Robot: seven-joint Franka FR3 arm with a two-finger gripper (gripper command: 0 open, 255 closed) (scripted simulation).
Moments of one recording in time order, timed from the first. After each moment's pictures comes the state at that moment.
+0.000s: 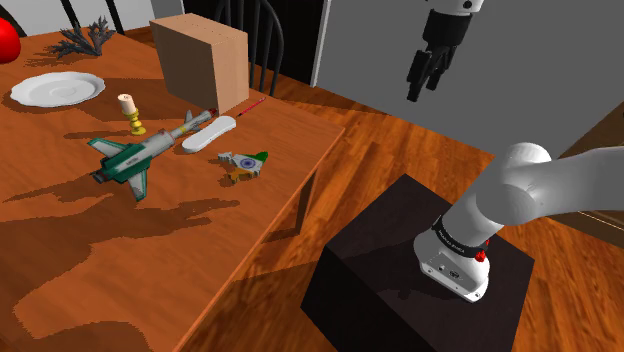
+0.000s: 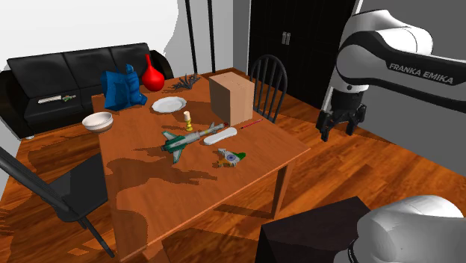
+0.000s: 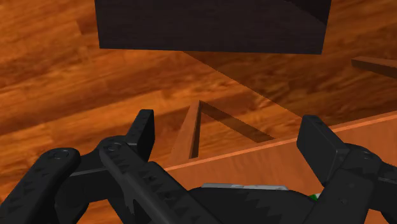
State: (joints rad) arm 0.01 -0.84 0.07 -2.41 0.01 1.46 0.07
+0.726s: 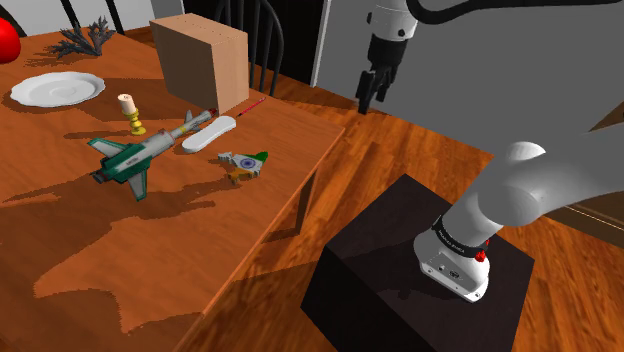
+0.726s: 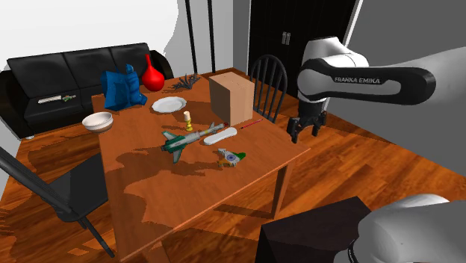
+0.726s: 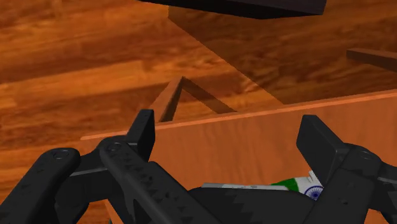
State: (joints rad) arm 0.05 -0.58 0.13 -2.41 0.04 1.76 0.04
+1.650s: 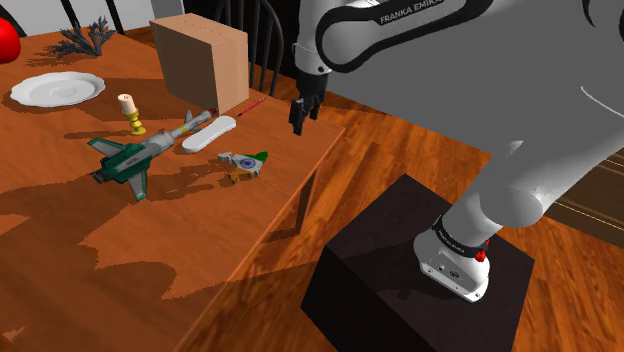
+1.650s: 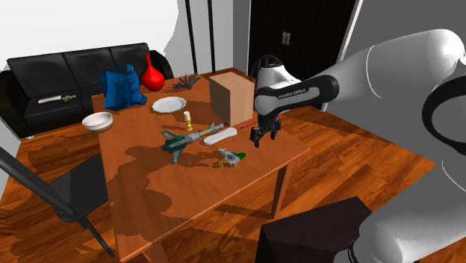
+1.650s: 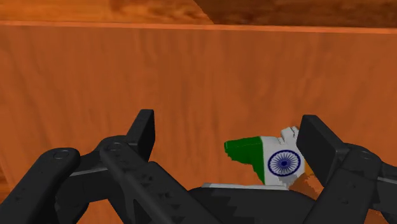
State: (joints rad) arm 0.10 -0.10 0.23 -2.24 0.00 2.12 0.03
